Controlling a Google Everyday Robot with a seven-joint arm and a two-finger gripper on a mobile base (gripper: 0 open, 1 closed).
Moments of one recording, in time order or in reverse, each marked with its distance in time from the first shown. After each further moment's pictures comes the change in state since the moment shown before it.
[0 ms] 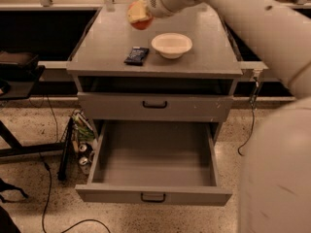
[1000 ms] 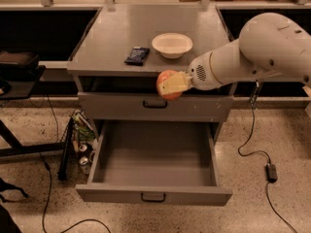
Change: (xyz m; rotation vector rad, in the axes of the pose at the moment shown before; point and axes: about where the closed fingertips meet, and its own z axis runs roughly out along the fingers) arm 0.215 0.031 -0.118 -0.167 0.194 0.049
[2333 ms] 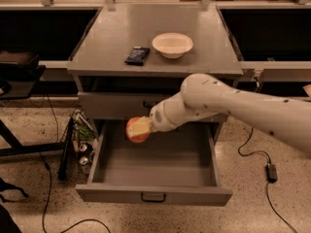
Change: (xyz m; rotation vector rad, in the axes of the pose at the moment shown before) arm 0.096 0.042 0.153 -0.145 0.188 0.139
